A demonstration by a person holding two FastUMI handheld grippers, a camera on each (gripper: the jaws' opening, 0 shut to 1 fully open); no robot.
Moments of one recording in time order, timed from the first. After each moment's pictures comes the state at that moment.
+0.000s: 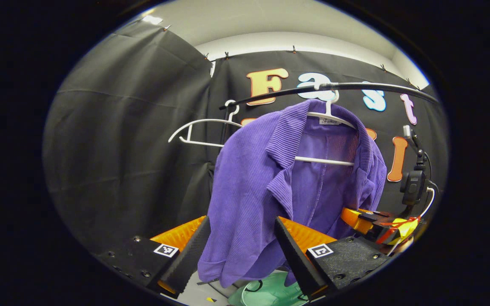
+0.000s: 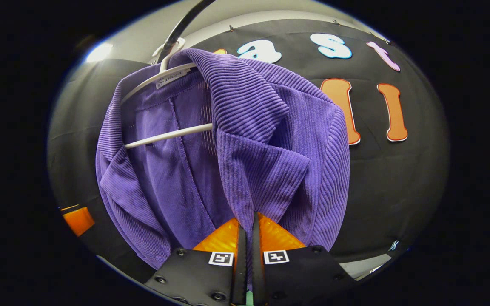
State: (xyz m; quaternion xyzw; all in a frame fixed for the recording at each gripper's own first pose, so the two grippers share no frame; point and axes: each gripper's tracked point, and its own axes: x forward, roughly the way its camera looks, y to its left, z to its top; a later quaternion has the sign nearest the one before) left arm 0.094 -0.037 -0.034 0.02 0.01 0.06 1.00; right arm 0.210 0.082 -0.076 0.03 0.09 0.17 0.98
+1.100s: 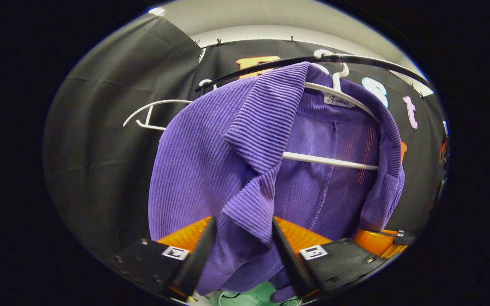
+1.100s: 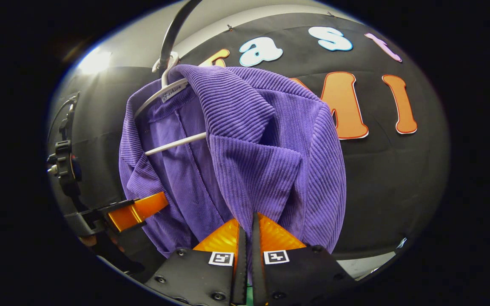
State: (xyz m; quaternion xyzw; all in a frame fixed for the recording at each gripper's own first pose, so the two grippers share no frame) left arm 0.187 -0.073 -0.043 -0.02 0.03 0.03 1.00; right arm 0.187 0.063 -0.065 0.06 0.11 0.21 0.97
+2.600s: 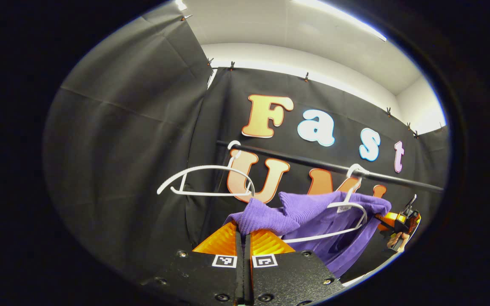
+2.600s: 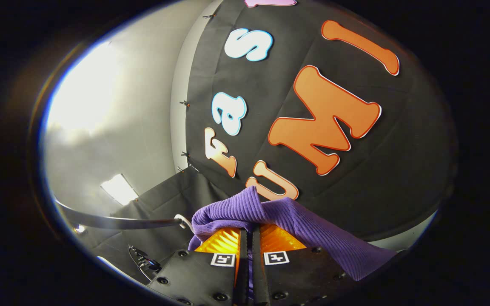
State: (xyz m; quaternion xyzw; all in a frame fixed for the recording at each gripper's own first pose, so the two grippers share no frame) left arm 0.142 0.039 0.139 -0.08 -0.05 -0.04 1.00; right arm 0.225 -0.030 0.106 0.42 0.11 0.36 0.83
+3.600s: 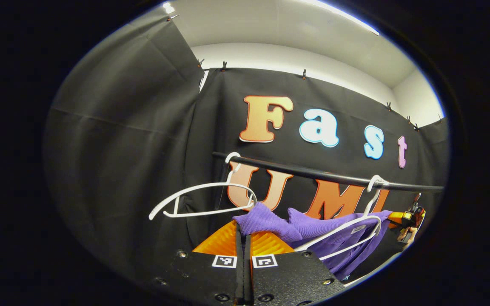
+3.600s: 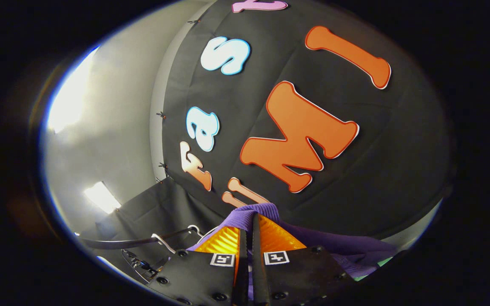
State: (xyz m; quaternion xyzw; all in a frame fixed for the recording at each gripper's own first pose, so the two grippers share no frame) left arm 0.194 0.046 0.142 -0.05 -0.03 -0.05 1.00; right arm 0.290 -0.102 0.101 0.43 0.08 0.26 0.86
